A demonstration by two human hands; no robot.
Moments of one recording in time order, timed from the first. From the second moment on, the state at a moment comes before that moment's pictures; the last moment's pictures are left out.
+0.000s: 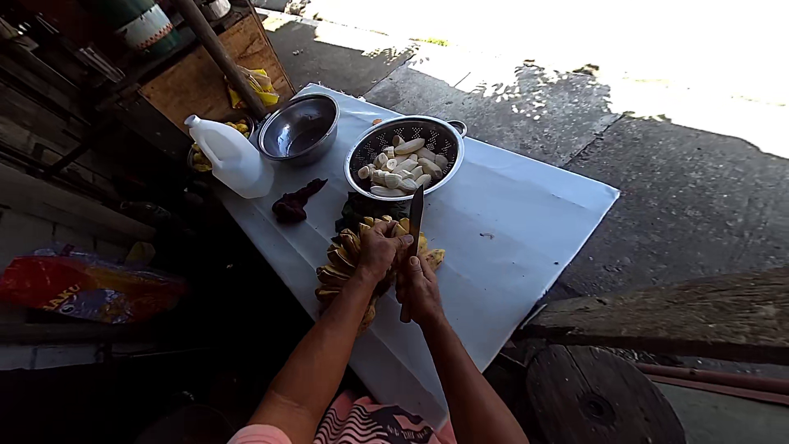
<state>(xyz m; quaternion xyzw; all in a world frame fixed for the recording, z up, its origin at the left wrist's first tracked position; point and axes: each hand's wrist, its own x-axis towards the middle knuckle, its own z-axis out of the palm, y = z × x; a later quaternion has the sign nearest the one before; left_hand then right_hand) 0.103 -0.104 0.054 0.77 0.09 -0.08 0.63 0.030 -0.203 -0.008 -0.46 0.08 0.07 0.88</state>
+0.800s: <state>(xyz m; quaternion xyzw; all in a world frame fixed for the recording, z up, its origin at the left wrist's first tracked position) 0.086 -0.063 0.066 0.81 -0.04 -0.14 0.57 0.040 -0.198 0.002 -0.71 0.07 -0.04 0.70</state>
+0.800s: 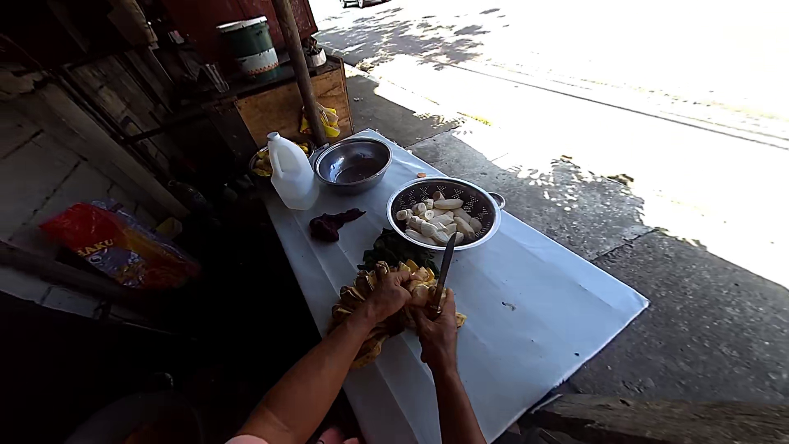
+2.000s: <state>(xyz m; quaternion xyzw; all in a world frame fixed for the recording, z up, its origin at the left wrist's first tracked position) 0.062 -0.060 0.045 0.35 0.00 -0.15 0.92 -0.010 -0.203 0.033 -0.84 -0.10 0.15 0.52</state>
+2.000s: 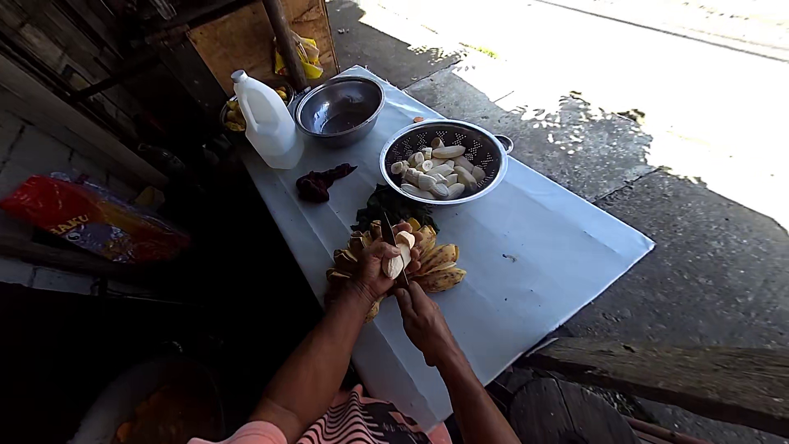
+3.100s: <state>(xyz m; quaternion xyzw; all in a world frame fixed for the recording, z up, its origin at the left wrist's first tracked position) 0.087 -0.132 0.055 0.89 -0.07 -0.16 0.43 -0.057 -0.278 0.008 -0.90 0.06 -0.04 0.42</state>
